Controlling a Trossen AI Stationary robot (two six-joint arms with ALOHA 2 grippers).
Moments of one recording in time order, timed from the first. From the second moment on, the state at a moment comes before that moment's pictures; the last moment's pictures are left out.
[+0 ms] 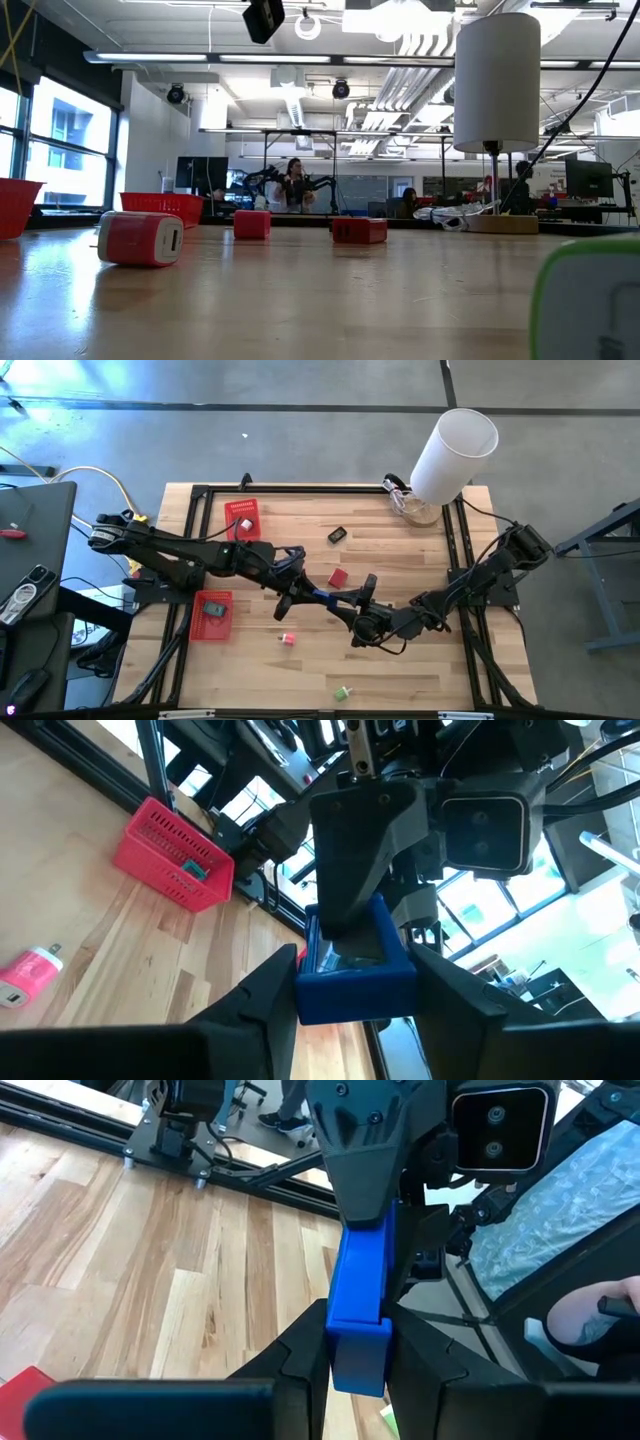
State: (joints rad) left arm -0.15 1.32 0.99 0.11 0.16 -0.42; right arm 0.54 1.58 0.98 0.48 0.84 -0.70
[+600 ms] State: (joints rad) left arm -0.16 1.32 0.99 0.13 0.17 -0.46; right arm 0.54 1.58 0.97 0.47 0.84 -0.70
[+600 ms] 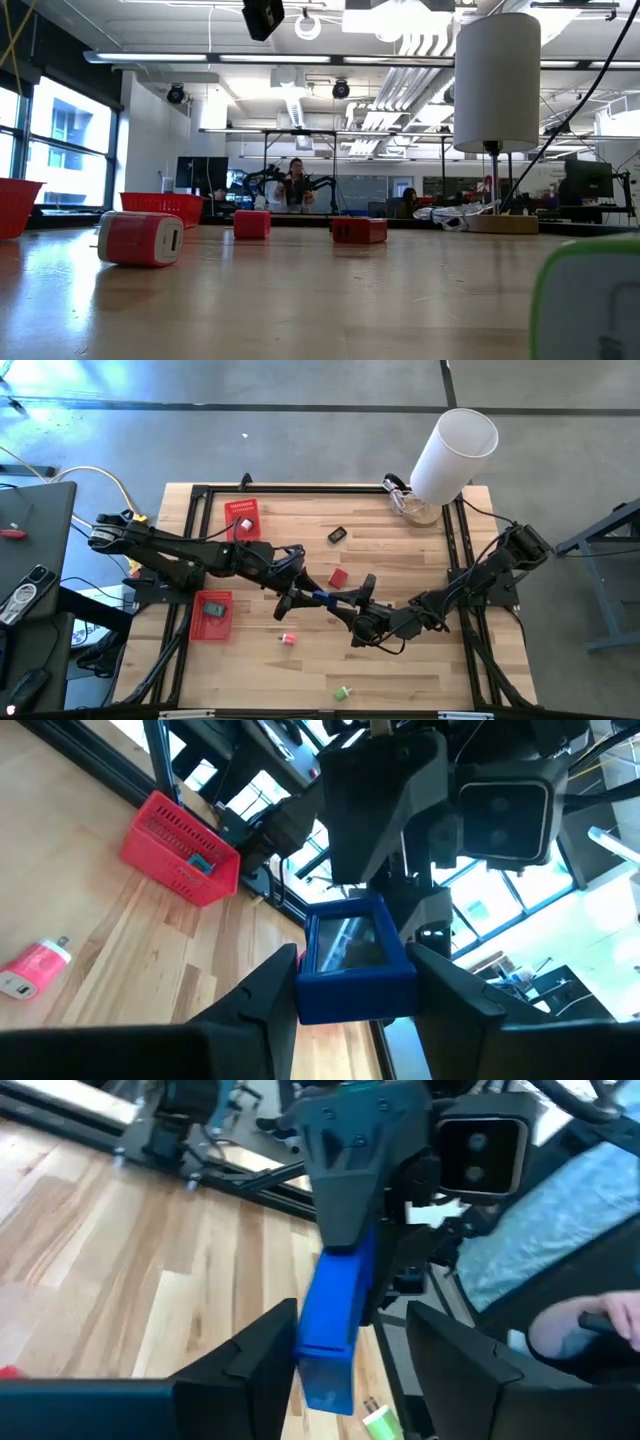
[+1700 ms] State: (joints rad) left arm -0.36 1.31 0.99 0.01 -0.23 0.44; right arm 0.52 1.58 0.97 0.48 0.75 -0.28
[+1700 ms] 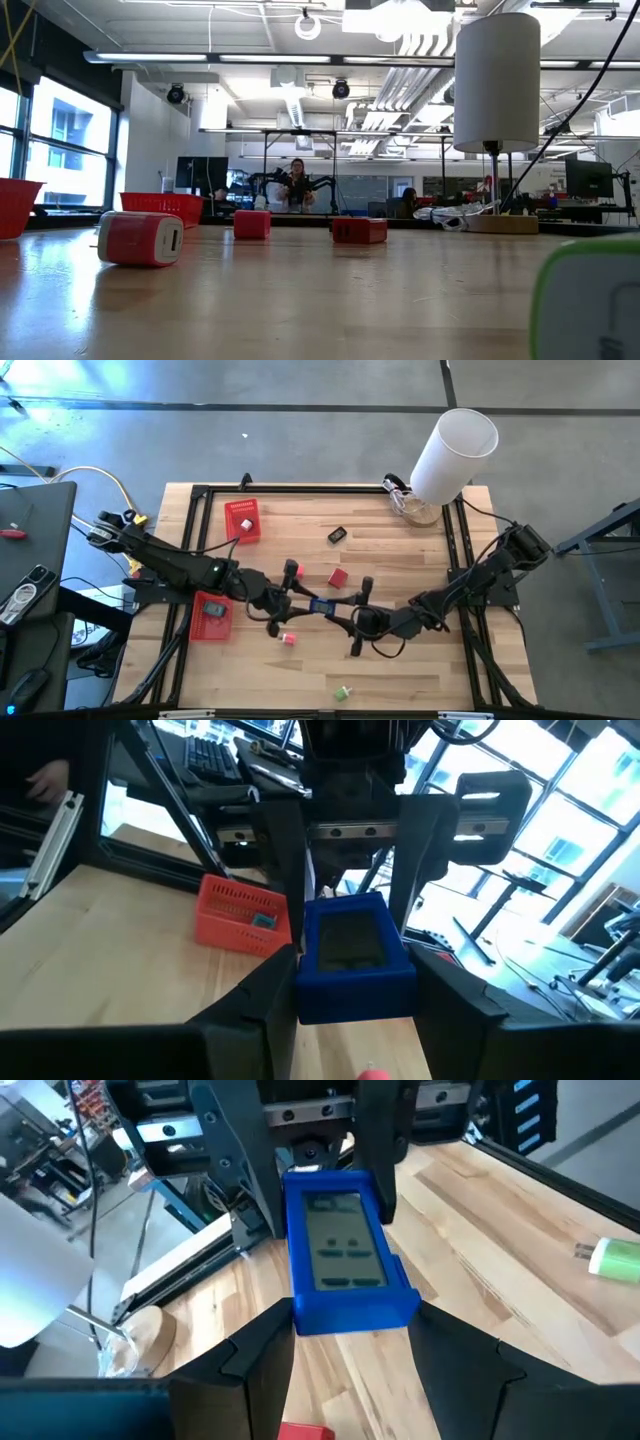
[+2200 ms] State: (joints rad) left arm -0.36 1.32 0.99 0.08 -0.25 0.50; right arm 0.51 1.58 0.97 0.48 0.76 -0.28
